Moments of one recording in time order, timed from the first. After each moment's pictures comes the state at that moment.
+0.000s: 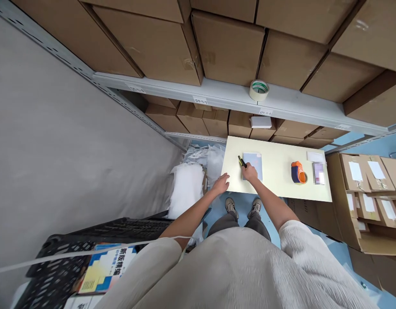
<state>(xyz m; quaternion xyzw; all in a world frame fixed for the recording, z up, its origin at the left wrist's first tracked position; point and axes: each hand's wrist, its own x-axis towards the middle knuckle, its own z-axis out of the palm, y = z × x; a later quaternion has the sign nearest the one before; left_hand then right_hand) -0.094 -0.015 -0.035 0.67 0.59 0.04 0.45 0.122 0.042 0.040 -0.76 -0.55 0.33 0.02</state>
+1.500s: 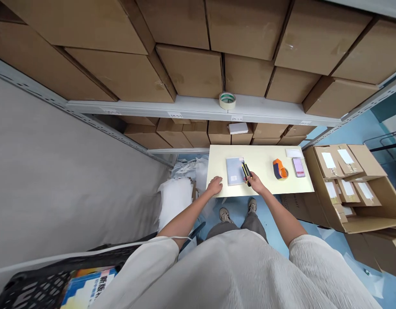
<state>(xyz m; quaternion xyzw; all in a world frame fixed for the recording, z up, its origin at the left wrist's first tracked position) -0.042 0.013 -0.003 0.72 0.59 -0.01 0.37 0.233 -0.040 0.090 -0.64 -0.42 0.55 0.33</state>
